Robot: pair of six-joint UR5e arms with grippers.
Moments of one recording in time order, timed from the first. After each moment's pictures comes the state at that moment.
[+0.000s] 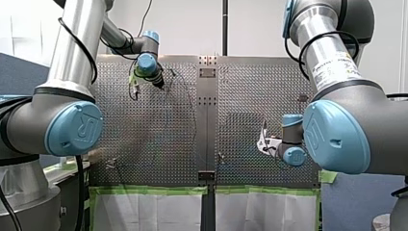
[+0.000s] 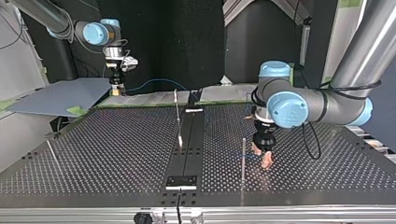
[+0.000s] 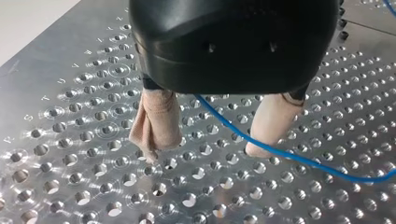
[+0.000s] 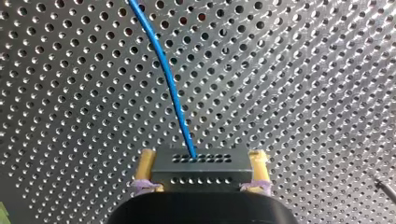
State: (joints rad) left arm -0.16 -1.83 -1.48 -3.12 -1.72 -1.86; right arm 1.82 -0.86 1.93 -1.11 1.45 1.76
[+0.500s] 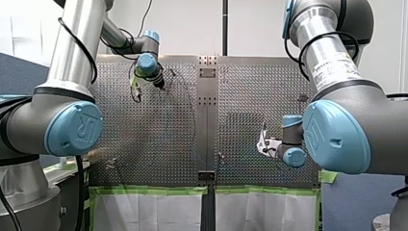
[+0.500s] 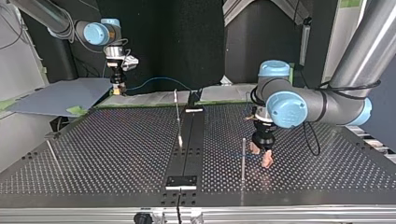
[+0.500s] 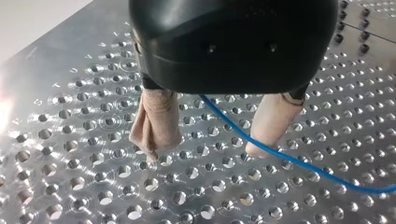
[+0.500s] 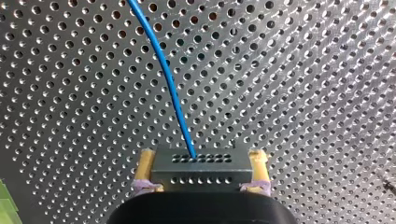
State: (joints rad) left arm -0.17 -1.83 -1.48 -3.13 -1.72 -1.99; right arm 1.82 -0.85 1.94 -1.10 1.45 1.76
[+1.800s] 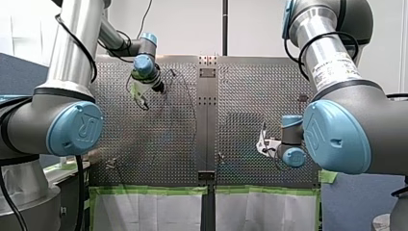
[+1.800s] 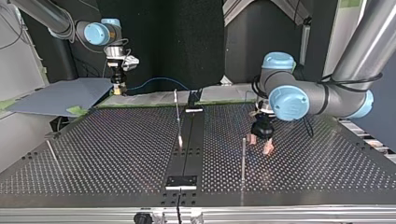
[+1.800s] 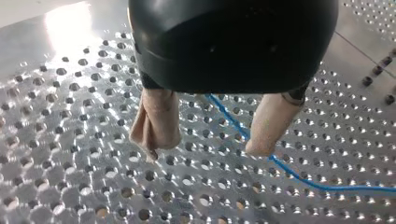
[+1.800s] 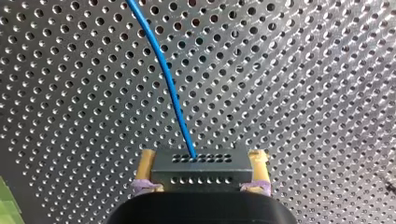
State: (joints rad) left arm -0.15 -1.80 -1.56 -3.15 -1.66 -2.40; right arm 1.82 -0.85 1.93 -1.10 1.45 1.76
